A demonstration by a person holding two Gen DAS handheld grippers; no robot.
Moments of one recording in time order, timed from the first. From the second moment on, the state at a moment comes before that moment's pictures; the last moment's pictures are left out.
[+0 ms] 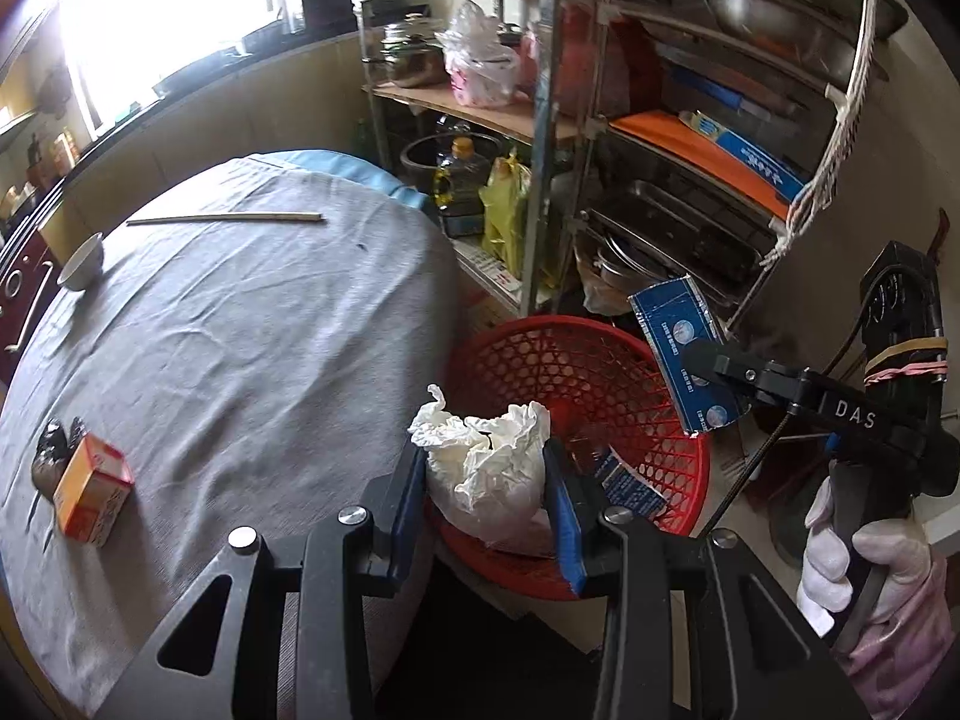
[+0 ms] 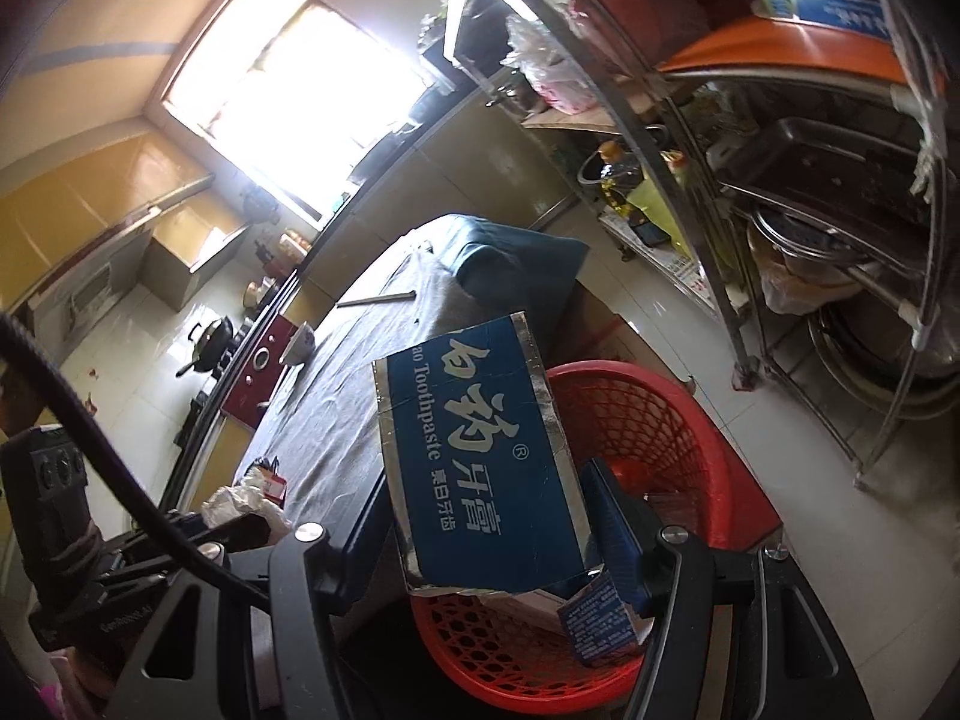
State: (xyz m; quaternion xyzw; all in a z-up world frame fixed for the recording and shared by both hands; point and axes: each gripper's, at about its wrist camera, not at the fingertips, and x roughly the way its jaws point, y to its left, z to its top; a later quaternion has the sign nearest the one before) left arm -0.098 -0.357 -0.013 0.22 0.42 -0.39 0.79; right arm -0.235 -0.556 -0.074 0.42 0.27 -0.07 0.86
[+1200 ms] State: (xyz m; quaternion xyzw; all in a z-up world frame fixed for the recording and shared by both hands) left arm -0.088 -0.292 -0.018 0.19 0.43 -0.36 0.80; right arm -0.222 -0.560 -0.062 0.49 0.23 -0.05 0.84
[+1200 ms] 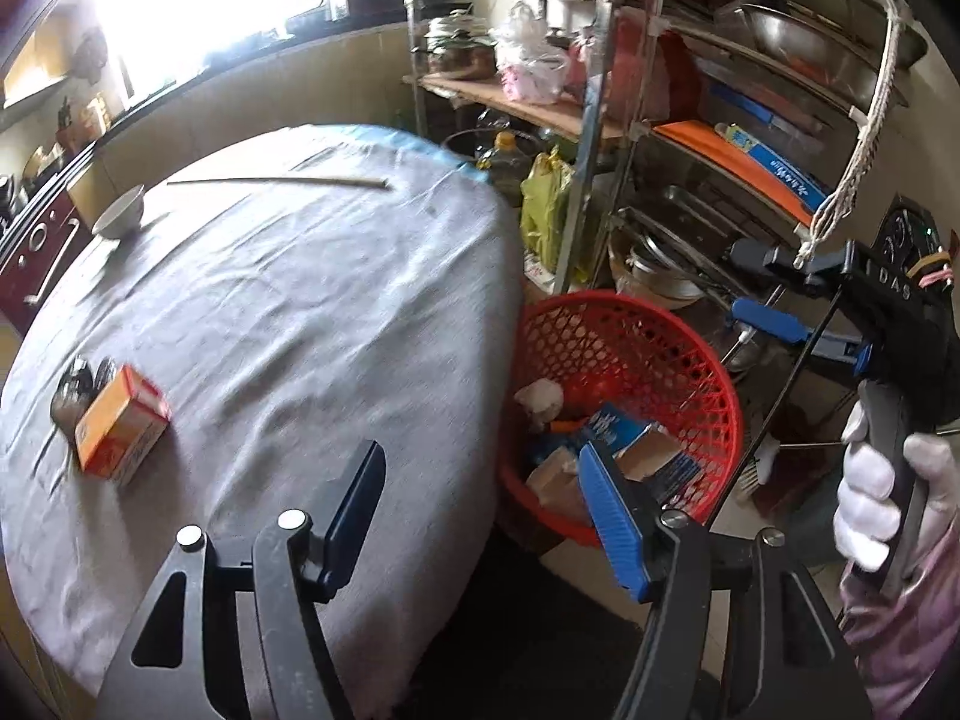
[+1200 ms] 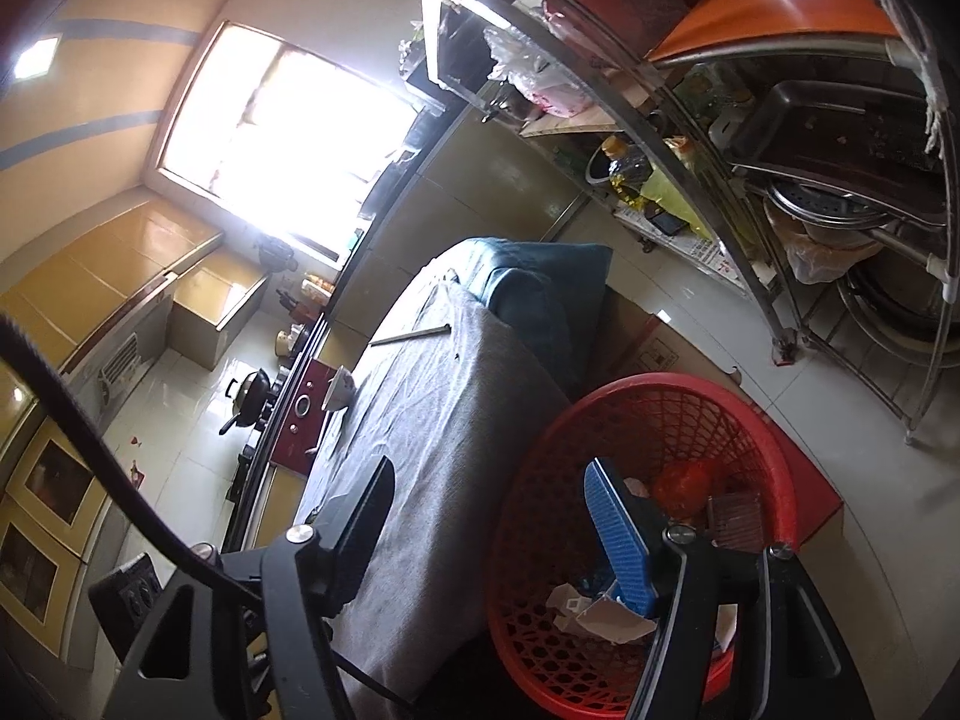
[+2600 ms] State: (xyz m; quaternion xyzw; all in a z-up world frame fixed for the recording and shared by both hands) left arm 0.003 -0.021 -0.020 0.01 0.46 -0.05 0.89; right arm -0.117 -0.419 -0.043 0.37 0.36 0.06 0.85
